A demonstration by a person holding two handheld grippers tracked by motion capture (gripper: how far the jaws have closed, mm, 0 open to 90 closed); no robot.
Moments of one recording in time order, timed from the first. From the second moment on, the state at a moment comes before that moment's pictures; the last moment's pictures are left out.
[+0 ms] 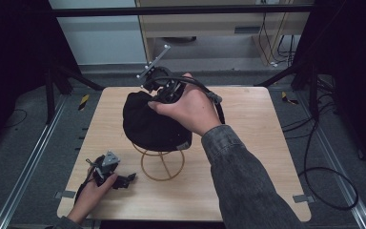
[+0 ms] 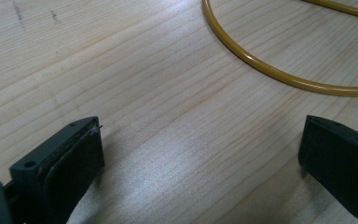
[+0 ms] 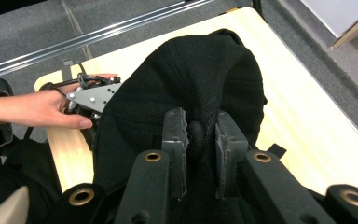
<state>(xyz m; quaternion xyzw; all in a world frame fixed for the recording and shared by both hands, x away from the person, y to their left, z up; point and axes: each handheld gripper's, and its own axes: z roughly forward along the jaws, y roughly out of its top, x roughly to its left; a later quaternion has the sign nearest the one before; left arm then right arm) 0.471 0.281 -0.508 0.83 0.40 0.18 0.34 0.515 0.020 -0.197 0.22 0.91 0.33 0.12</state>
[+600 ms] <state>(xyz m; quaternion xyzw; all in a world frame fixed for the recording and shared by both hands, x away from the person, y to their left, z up) 0.471 0.281 -0.508 0.83 0.40 0.18 0.34 0.517 0.031 -0.207 0.22 0.92 0.32 0.11</state>
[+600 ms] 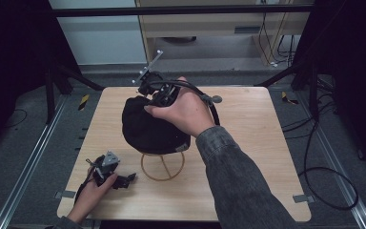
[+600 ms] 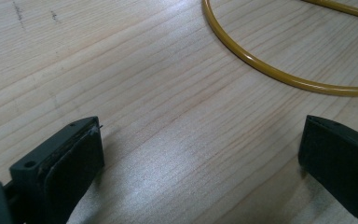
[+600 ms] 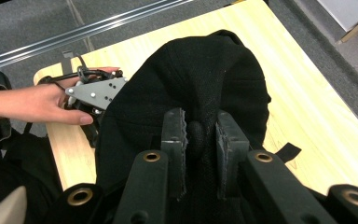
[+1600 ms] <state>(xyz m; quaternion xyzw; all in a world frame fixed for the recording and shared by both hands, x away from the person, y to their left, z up) 0.471 0.281 -0.508 0.83 0.40 0.17 0.34 0.519 0.026 -0.208 0.23 0.91 0.32 0.12</state>
